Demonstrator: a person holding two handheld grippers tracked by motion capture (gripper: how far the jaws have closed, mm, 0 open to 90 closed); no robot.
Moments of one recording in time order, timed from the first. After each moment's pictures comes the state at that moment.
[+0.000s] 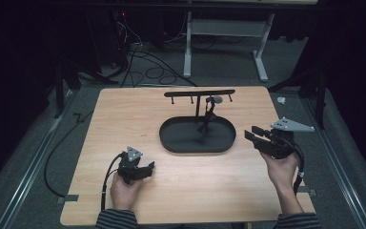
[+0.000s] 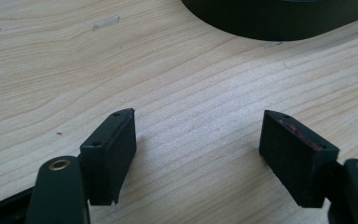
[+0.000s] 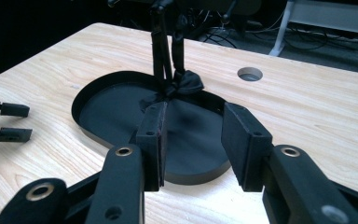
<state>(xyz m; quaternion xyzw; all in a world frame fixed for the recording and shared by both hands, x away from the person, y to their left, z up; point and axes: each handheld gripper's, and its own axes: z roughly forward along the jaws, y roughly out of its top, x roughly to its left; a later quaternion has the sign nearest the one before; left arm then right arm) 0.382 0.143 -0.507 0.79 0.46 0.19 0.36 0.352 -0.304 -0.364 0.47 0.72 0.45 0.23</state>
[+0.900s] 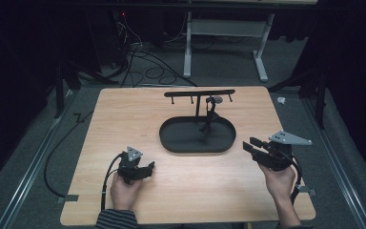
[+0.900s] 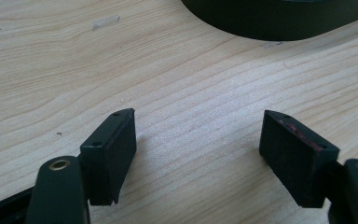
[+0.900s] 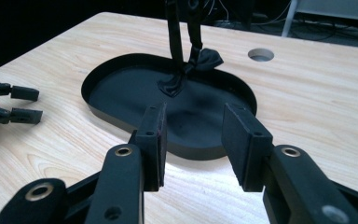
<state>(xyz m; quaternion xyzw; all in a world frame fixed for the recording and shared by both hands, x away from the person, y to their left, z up) 0.381 0.143 -0.507 0.79 0.46 0.19 0.36 0.330 -0.300 -0.389 0.47 0.72 0.45 0.22</state>
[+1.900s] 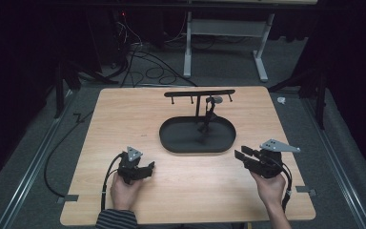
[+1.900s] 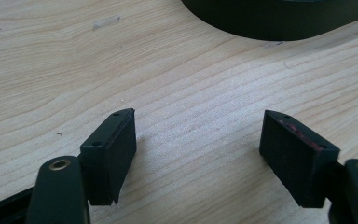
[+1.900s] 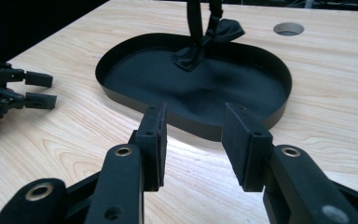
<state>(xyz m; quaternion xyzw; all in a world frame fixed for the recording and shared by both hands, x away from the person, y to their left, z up) 0.381 0.143 -0.507 0.79 0.46 0.19 0.36 0.326 -0.285 -0.418 0.48 0.72 0.46 0.18</state>
